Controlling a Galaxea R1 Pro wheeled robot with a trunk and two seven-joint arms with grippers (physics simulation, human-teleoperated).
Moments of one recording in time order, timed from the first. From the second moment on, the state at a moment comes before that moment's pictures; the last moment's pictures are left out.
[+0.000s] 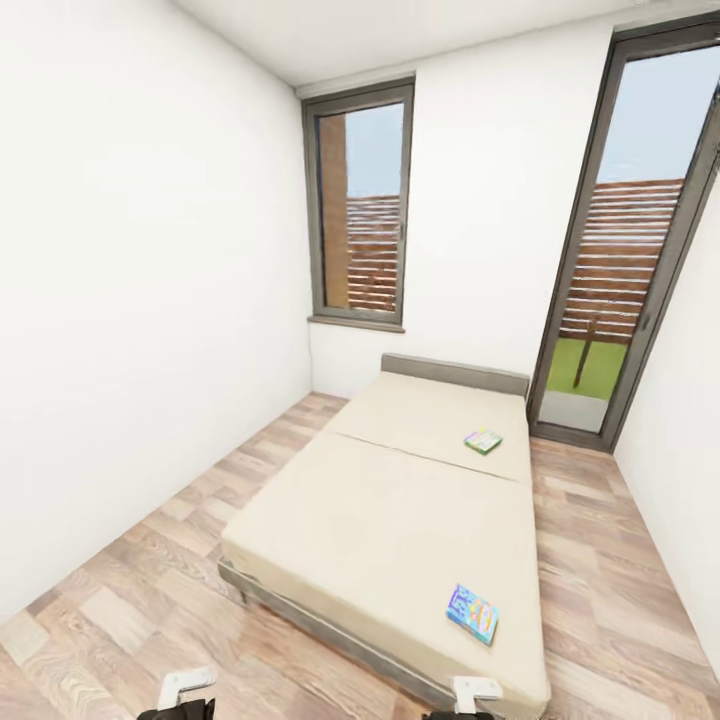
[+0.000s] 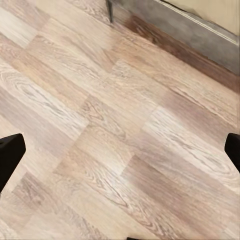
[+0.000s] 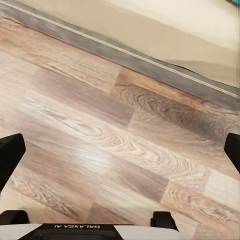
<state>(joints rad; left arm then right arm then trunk) -0.44 0.10 0.08 -0.12 0.05 -0.09 0.04 -0.36 0.12 -0.01 -0.32 -0.01 0.11 -0.06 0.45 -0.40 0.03</state>
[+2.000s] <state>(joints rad) -0.44 0.10 0.09 -0.12 0.05 -0.09 0.03 -0.36 0.11 -0.01 -0.31 -0.01 0.11 -0.06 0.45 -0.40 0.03</state>
